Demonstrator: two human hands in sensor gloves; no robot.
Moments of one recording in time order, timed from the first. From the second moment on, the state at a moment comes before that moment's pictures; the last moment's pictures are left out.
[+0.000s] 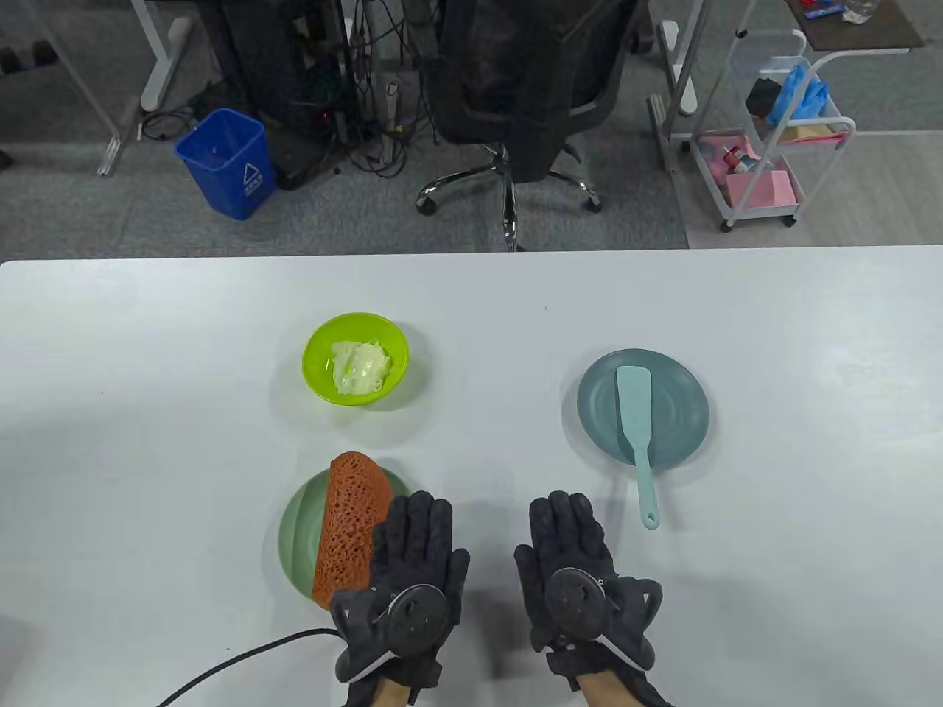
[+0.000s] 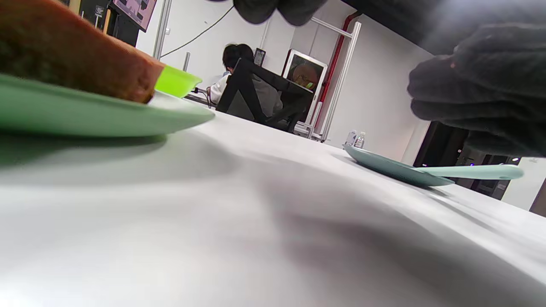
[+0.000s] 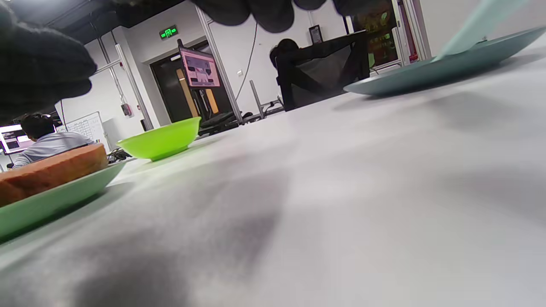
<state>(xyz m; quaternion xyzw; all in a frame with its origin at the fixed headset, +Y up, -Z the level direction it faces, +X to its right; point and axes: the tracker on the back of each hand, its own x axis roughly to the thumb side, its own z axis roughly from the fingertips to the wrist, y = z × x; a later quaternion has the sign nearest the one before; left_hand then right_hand) -0.112 -0.744 -0.135 0.03 -0.16 0.17 0.97 0.104 -0.749 -0.142 0.07 -0.06 0.98 0.17</state>
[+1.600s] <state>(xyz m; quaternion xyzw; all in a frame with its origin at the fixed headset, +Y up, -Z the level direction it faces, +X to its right) -0.292 -0.714 -0.179 -0.07 0.10 0.19 0.97 0.109 -0.750 -0.144 0.08 -0.05 0.98 0.19</state>
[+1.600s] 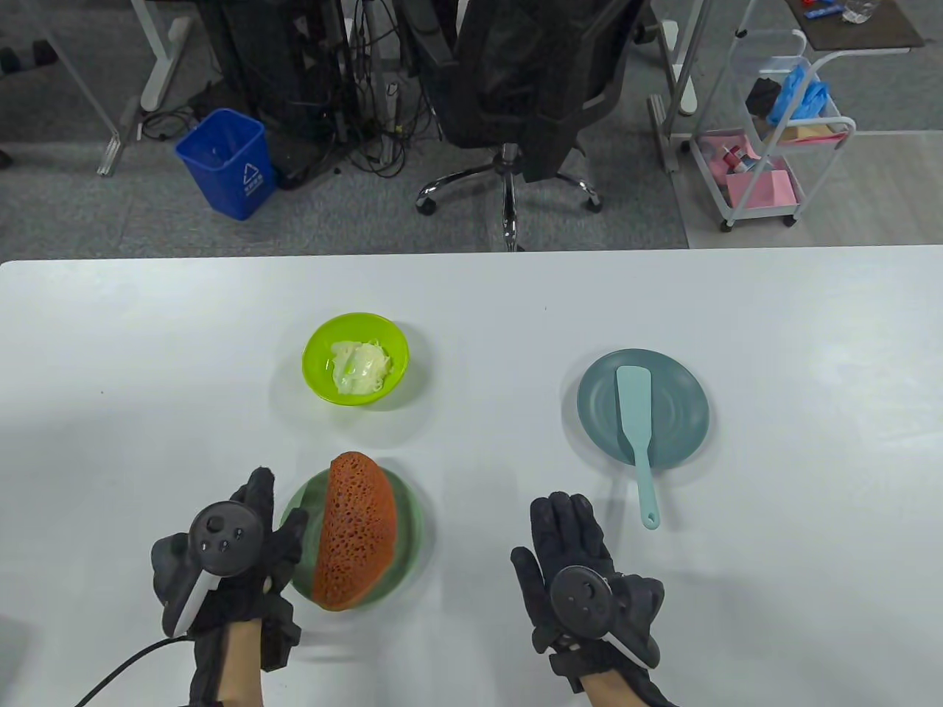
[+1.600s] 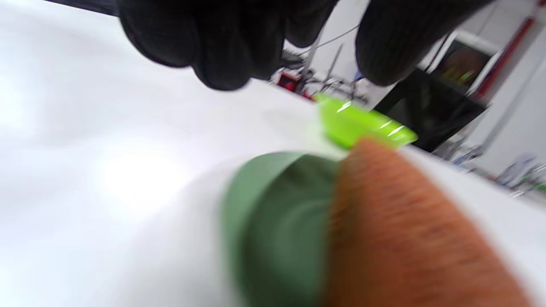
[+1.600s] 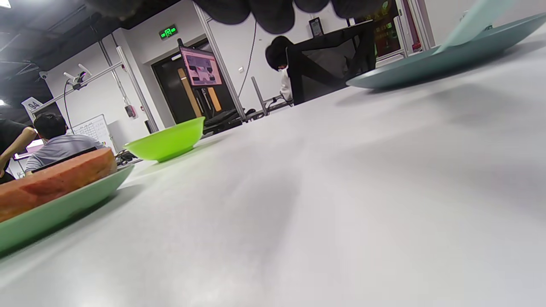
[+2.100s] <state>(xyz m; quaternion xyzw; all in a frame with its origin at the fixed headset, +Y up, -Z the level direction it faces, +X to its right) -0.304 -0.761 -0.188 -0.13 0.10 0.17 0.97 0.108 -0.751 -0.144 0.08 -0.05 0.98 0.19</state>
